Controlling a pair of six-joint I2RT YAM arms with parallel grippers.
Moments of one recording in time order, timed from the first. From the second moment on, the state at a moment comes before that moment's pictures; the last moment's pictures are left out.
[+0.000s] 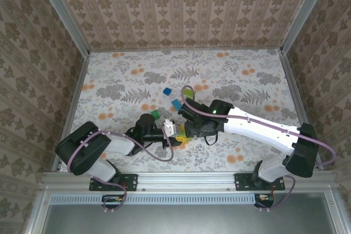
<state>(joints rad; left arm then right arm) -0.79 1.49 0.29 0.82 0.68 0.32 1.01 1.45 1.29 -1.13 0.17 0.89</state>
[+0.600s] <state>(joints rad) -0.79 1.48 0.28 0.76 0.67 0.32 1.01 1.42 1.12 -1.11 0.17 0.92</state>
